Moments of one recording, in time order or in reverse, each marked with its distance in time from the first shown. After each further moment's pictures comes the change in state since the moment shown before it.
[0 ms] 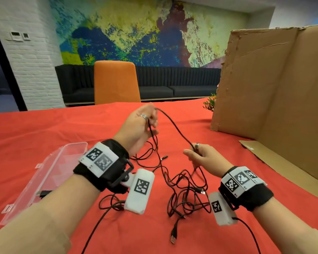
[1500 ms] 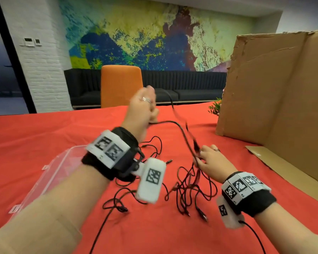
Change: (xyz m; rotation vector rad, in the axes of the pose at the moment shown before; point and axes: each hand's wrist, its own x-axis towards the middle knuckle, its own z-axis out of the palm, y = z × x) left_hand 0.017 0.028 0.014 0.120 0.192 0.166; right_hand 0.010 0.015 0.002 -0.507 -0.027 0.079
